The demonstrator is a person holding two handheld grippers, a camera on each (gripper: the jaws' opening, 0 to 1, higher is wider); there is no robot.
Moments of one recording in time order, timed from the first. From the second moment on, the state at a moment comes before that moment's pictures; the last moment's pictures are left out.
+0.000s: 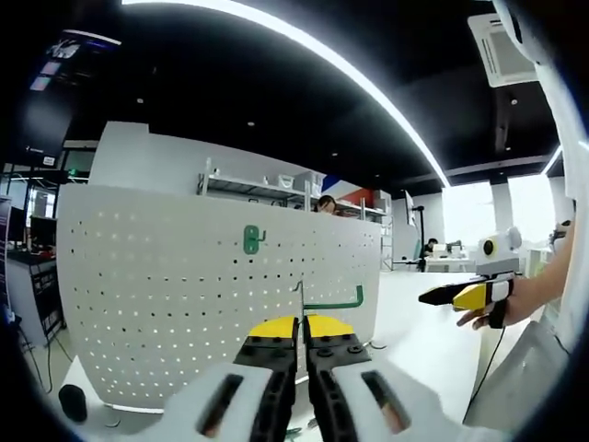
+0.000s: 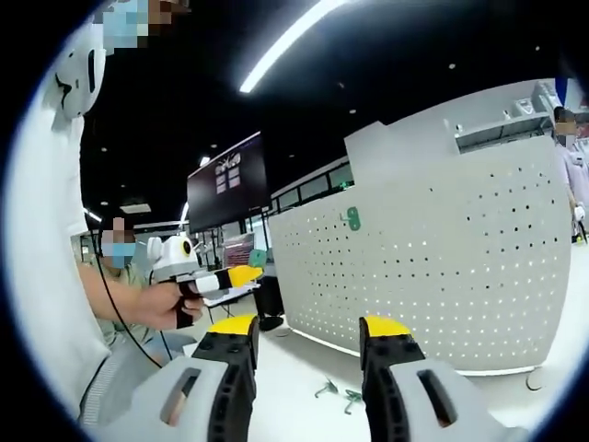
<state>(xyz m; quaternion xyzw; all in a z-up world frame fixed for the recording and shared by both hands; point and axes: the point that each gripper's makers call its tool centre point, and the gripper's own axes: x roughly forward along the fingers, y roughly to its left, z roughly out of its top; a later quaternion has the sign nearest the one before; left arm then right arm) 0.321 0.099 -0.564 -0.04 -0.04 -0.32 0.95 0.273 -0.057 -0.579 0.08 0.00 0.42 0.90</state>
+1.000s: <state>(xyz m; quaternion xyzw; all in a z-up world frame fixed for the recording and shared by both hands) 0.329 0.085 -0.555 -0.03 -0.04 -0.31 0.95 0.295 -0.009 -0.556 0.08 -0.01 0.45 0.89</state>
